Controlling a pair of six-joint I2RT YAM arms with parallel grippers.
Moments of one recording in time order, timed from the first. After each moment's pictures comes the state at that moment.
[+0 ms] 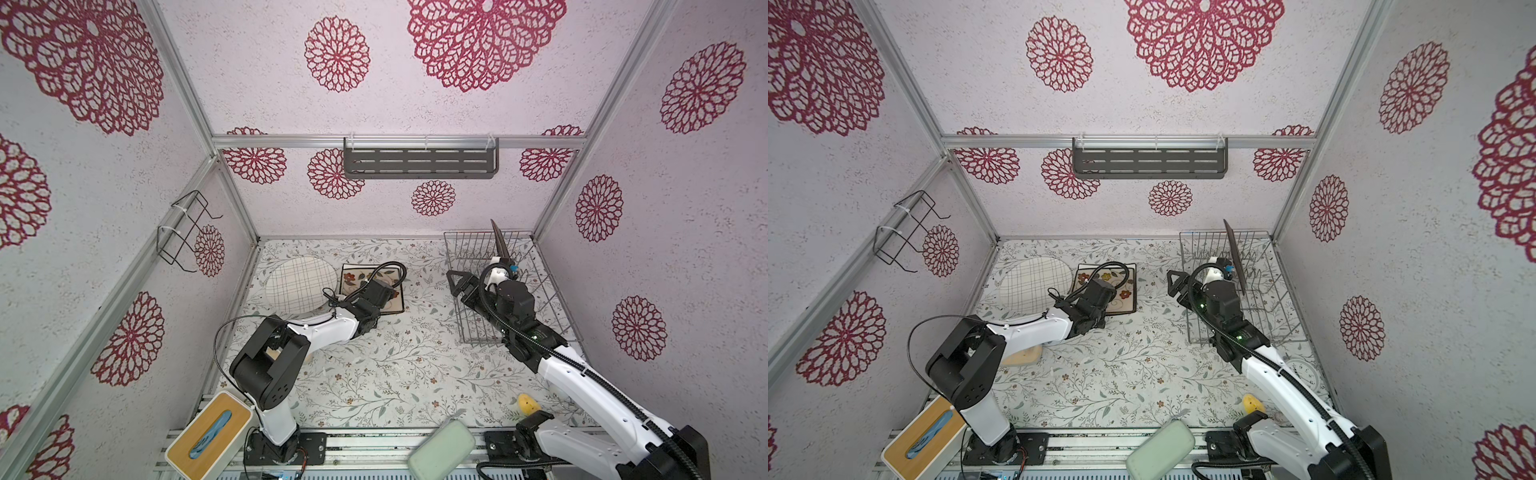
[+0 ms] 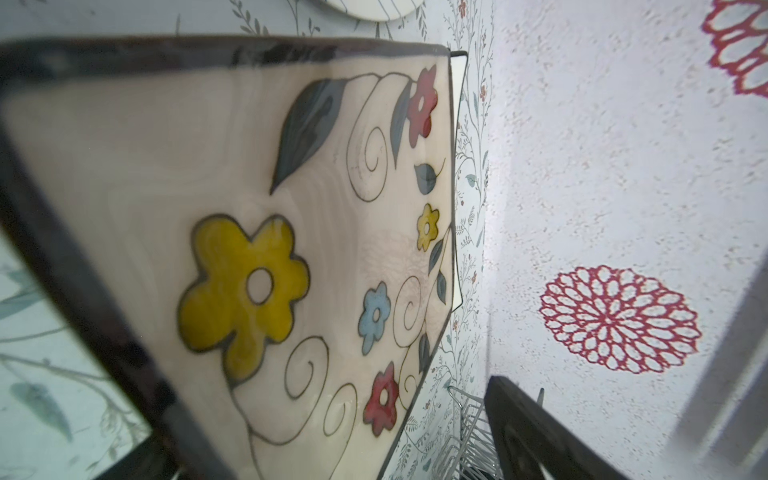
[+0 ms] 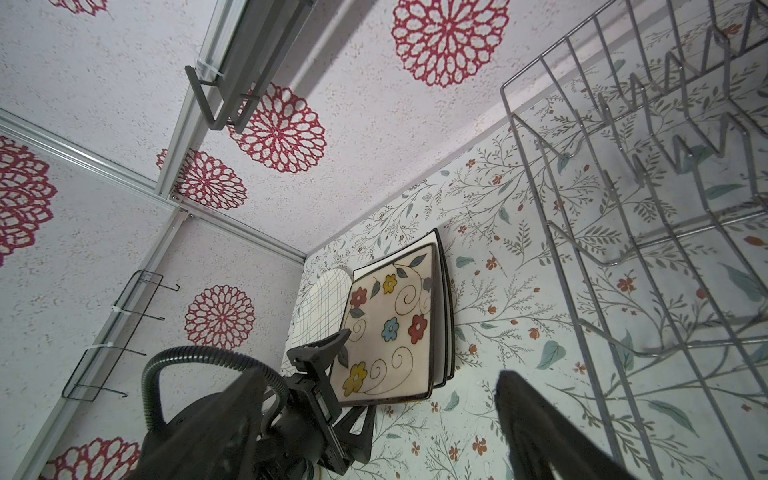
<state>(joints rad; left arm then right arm) -0.65 1.76 1.04 -0.11 -0.49 -1.89 0.50 1.02 0.79 -0.02 0.03 0.90</state>
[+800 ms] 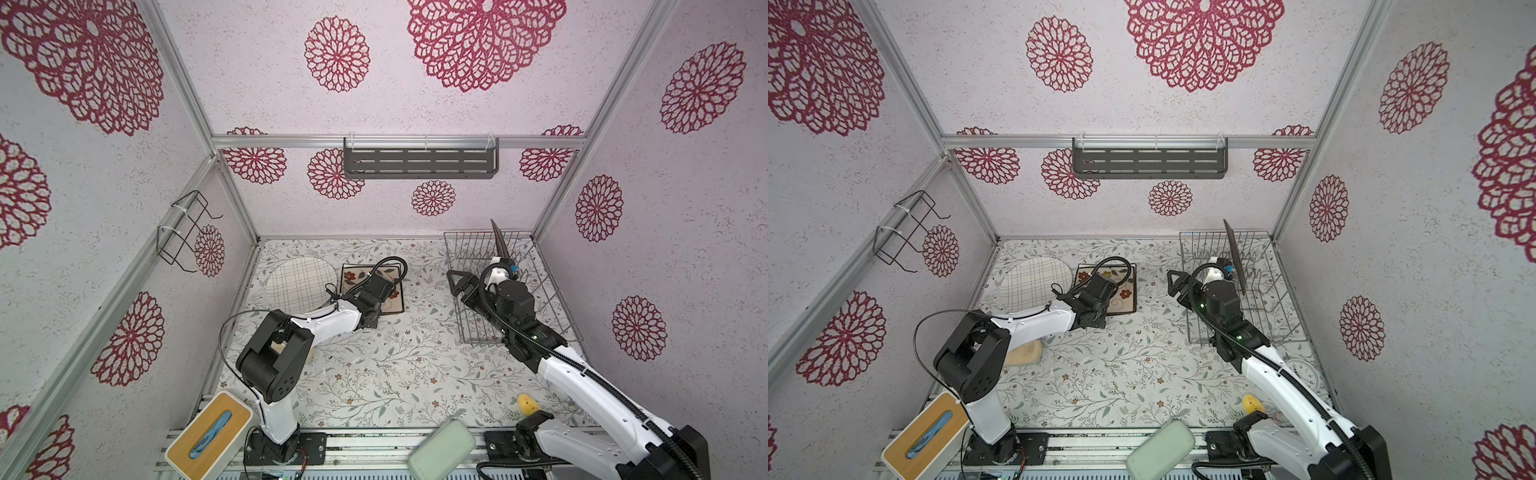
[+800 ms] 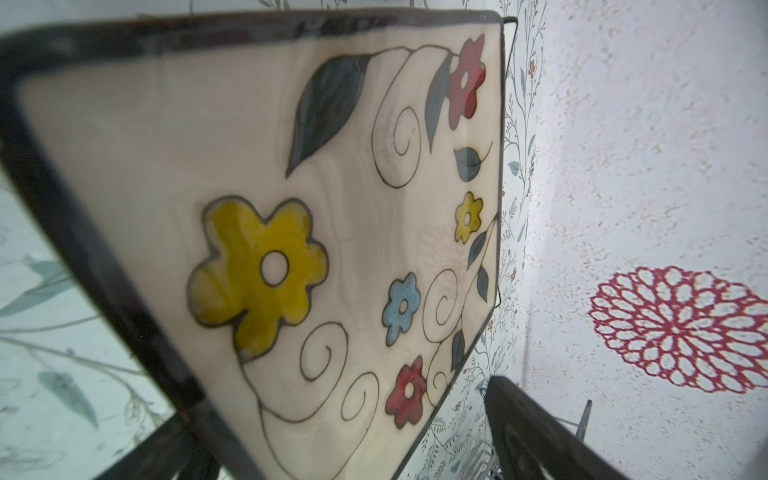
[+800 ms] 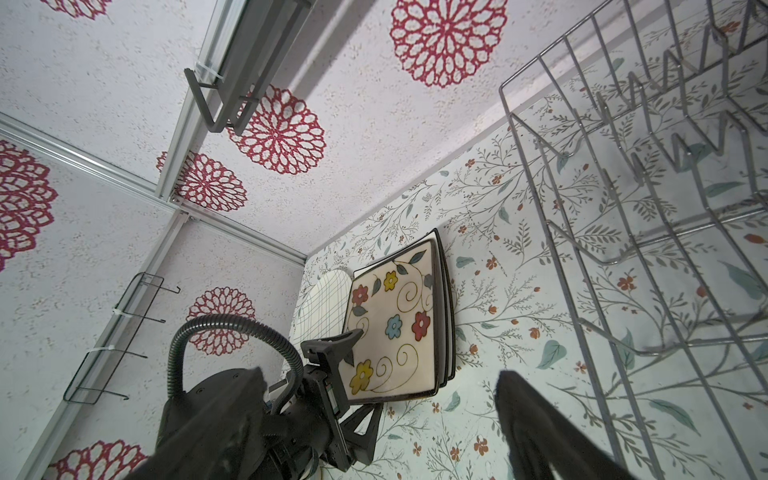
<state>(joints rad) -0.63 1.81 1.13 -0.24 -0.41 -1.88 0.50 1.02 0.79 -0.02 0.04 0.91</state>
